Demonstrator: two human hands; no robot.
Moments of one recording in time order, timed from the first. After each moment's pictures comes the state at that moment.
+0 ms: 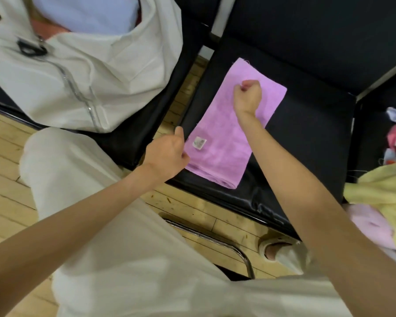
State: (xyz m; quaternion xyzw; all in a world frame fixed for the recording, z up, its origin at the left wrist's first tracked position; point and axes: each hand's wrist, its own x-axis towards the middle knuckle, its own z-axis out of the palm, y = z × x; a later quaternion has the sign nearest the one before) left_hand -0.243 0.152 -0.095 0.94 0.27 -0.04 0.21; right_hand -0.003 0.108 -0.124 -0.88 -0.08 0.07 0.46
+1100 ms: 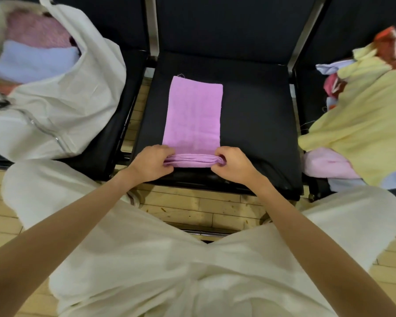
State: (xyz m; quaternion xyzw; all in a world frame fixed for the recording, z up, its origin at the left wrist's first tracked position) left_hand -0.233 0.106 -0.094 0.98 0.03 -0.11 0.19; right_hand -0.118 -0.115 -0.105 -0.88 -0.35 0.20 0.24
